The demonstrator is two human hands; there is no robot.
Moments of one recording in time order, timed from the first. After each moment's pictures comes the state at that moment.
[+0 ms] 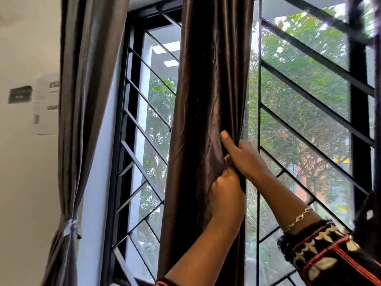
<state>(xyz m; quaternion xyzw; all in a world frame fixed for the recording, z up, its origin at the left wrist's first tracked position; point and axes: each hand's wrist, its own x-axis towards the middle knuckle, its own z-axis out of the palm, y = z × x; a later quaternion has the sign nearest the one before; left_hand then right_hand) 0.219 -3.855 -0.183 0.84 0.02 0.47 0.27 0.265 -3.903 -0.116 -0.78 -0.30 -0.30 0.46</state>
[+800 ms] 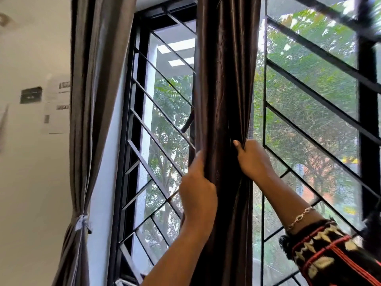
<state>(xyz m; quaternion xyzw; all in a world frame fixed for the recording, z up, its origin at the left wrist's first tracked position) 0.187 -3.815 -0.186 0.71 0.06 0.59 0.37 0.265 -3.906 -0.118 -0.80 -0.27 -0.36 0.40</state>
